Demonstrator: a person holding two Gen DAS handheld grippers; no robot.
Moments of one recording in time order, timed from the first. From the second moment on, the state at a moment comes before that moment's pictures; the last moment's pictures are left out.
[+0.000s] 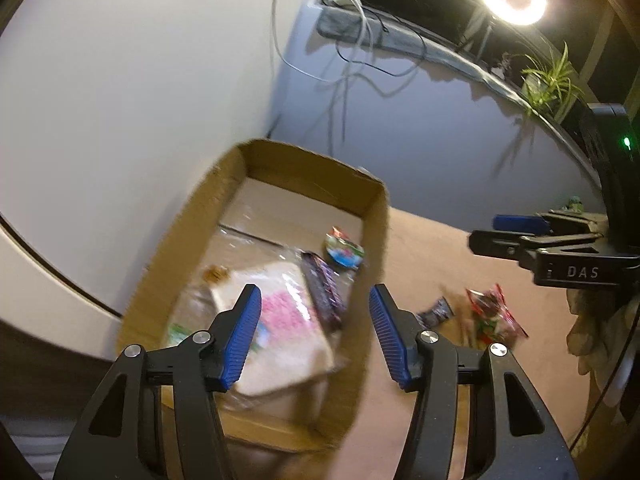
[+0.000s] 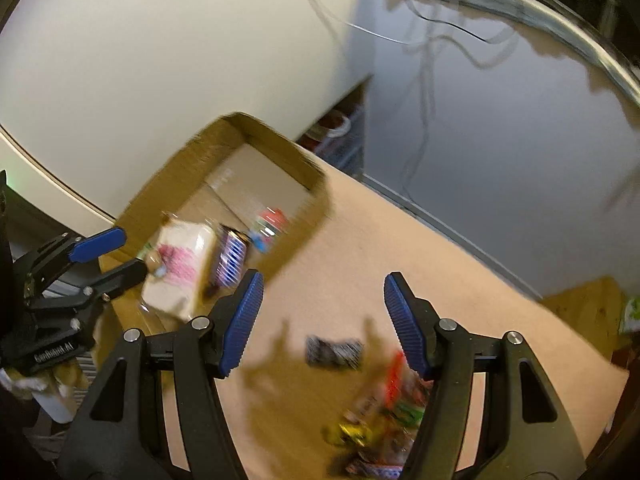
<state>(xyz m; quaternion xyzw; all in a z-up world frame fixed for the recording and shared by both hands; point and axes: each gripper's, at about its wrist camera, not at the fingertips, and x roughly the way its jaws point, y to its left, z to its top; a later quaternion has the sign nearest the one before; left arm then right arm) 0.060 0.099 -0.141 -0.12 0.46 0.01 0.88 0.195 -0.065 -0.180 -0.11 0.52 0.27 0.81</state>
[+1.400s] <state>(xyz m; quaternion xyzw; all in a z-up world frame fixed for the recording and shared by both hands) 0.118 -0.047 -0.215 0.00 0.55 -0.12 0.83 0.139 -0.203 -0.272 0.04 0.62 0.15 0.77</state>
